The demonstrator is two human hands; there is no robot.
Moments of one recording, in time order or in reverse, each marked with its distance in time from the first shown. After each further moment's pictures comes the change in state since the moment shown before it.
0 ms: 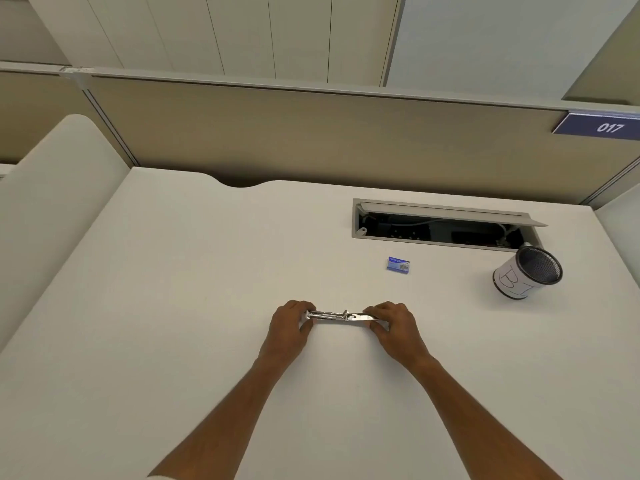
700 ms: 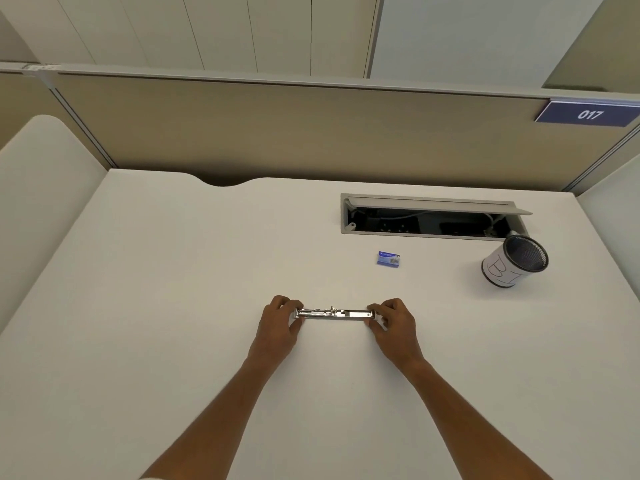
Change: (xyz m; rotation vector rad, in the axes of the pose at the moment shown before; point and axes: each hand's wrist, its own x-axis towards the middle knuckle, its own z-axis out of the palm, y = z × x) left_hand 0.005 -0.011 0.000 0.037 0.010 0.044; right_hand -0.010 0.008 0.011 0.129 0.205 0.175
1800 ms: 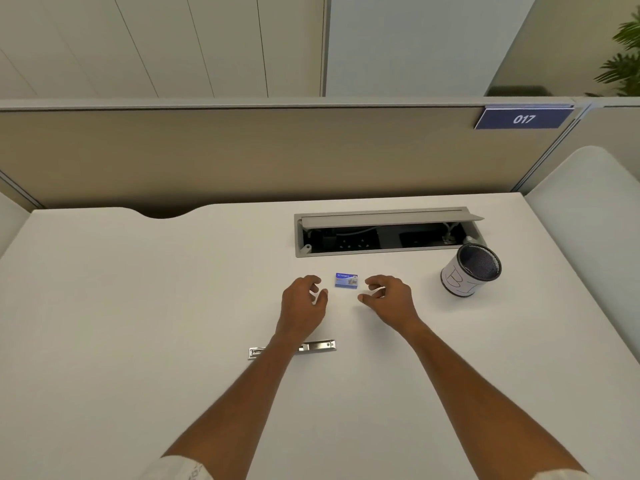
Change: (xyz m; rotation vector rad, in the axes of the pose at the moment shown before) left_hand 0.104 0.116 0.074 -0.156 -0.004 -0.012; right_hand 0.101 0.013 -0.082 0.050 -0.014 0.213
